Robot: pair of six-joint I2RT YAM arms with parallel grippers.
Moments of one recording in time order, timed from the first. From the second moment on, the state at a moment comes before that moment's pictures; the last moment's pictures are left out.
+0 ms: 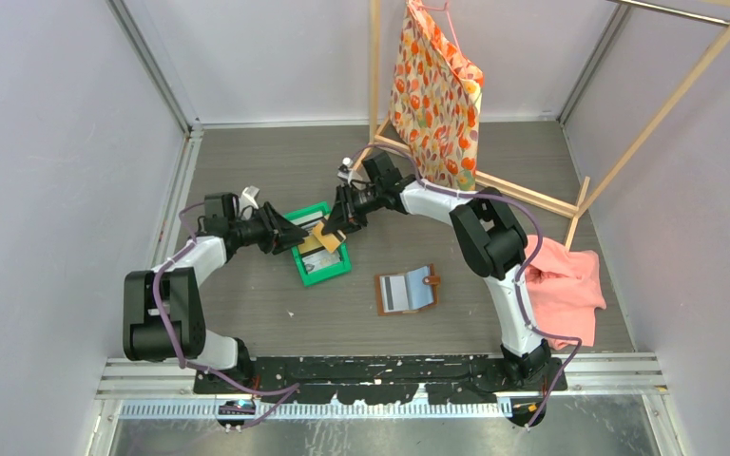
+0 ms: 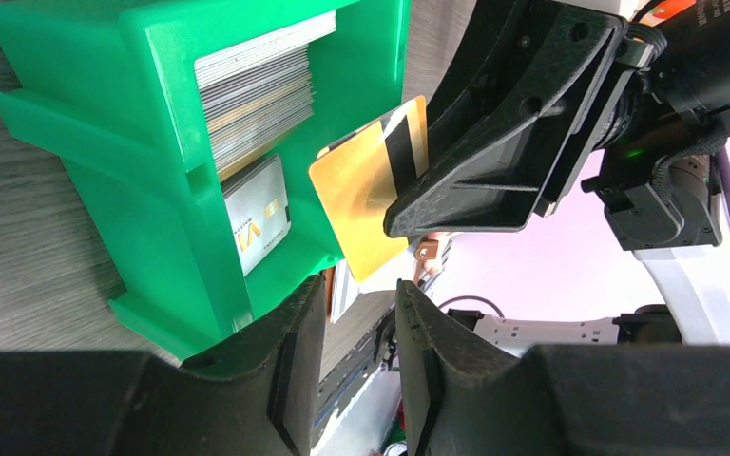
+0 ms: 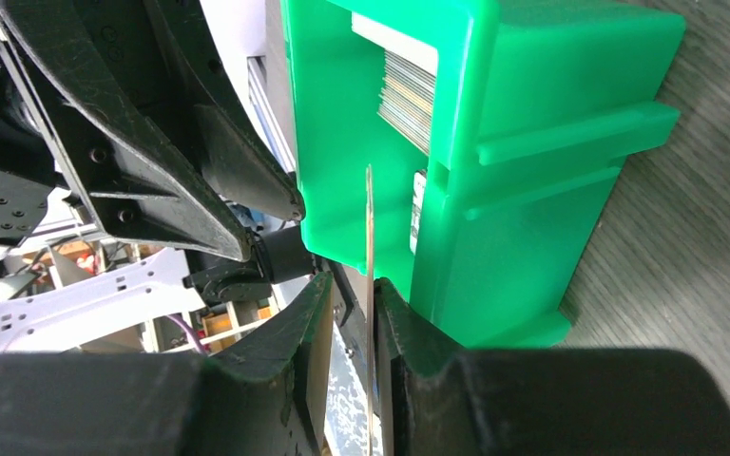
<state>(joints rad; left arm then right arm) 0.07 1.44 0.68 -0.05 0.90 -0.78 0.62 2.22 1.58 -0.11 -0.94 0.77</state>
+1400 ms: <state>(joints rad) 0.07 1.42 0.68 -0.08 0.89 -0.76 0.65 2.22 1.68 -0.31 -0.83 0.63</state>
